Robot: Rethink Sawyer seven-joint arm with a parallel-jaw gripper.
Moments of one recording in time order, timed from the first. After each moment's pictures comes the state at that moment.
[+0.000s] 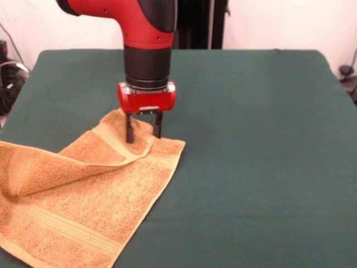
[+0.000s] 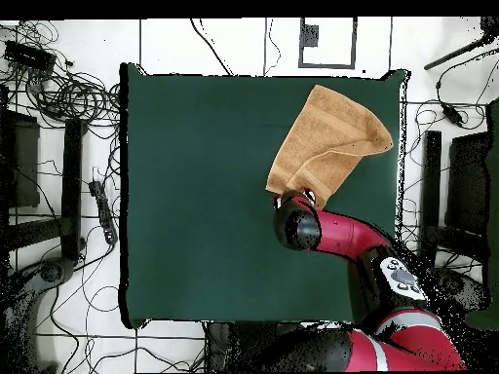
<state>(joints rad) -0.41 -0.41 0.06 1.66 -0.22 0.08 1.28</state>
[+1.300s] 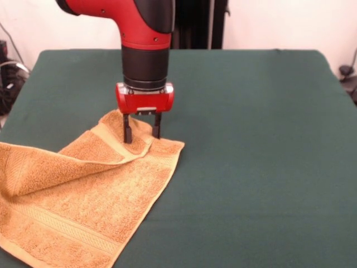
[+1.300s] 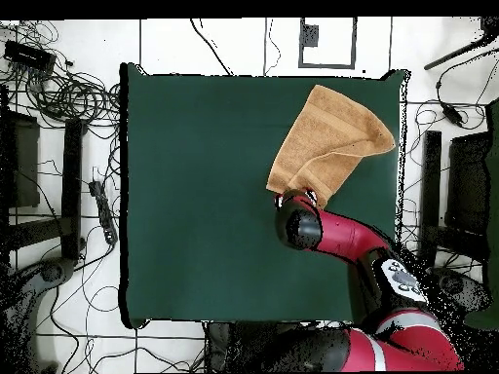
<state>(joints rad) -0.41 -0.41 0.05 1.67 -0.17 0.07 1.28</state>
